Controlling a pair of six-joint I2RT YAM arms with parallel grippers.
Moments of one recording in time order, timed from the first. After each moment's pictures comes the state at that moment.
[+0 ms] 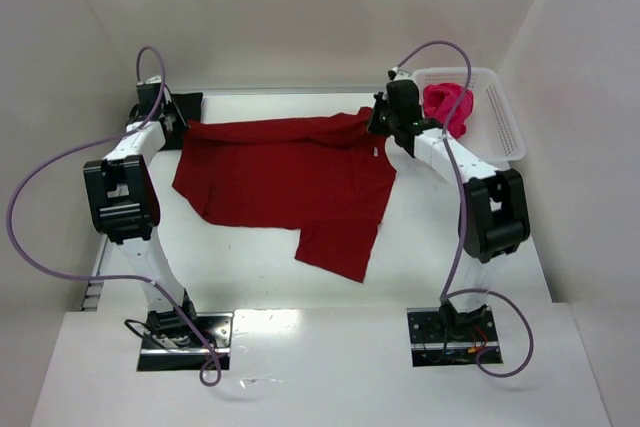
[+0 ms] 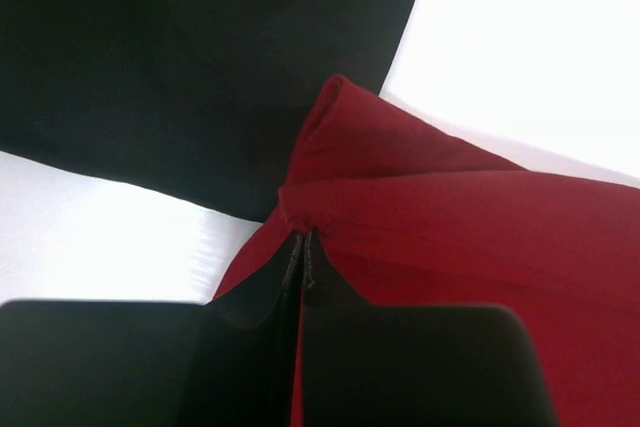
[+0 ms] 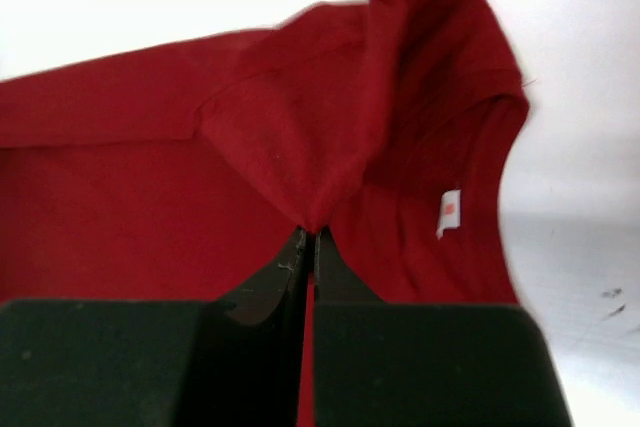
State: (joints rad) left arm 0.21 1.99 1.52 -0.23 -0.02 -0.26; right arm 0.29 1.82 1.39 -0.14 0.00 0.42
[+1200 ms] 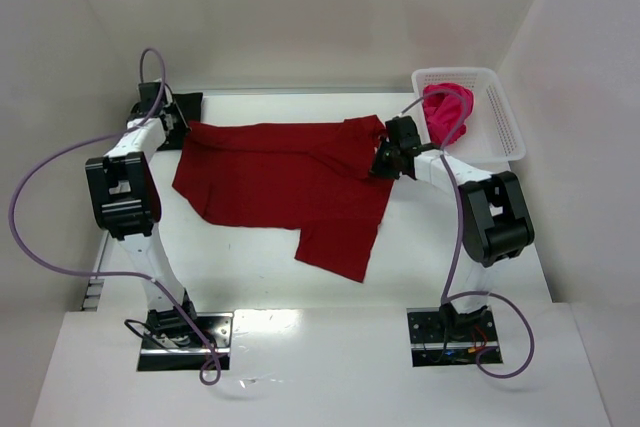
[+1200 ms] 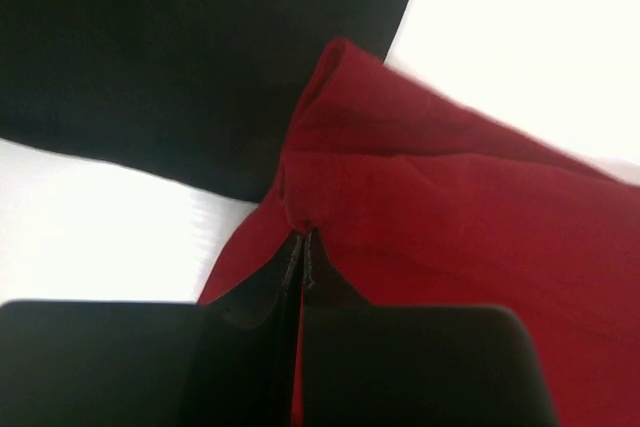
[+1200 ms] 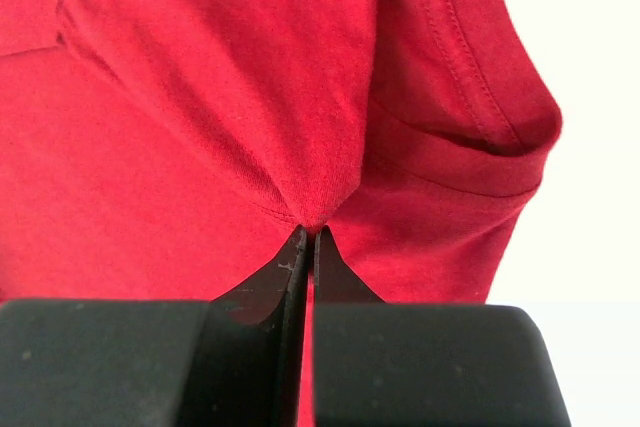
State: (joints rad) left arm 0.21 2.03 1.58 -0.33 0.00 -0.26; right arm 0.29 1.76 1.12 -0.24 -0.07 0.62
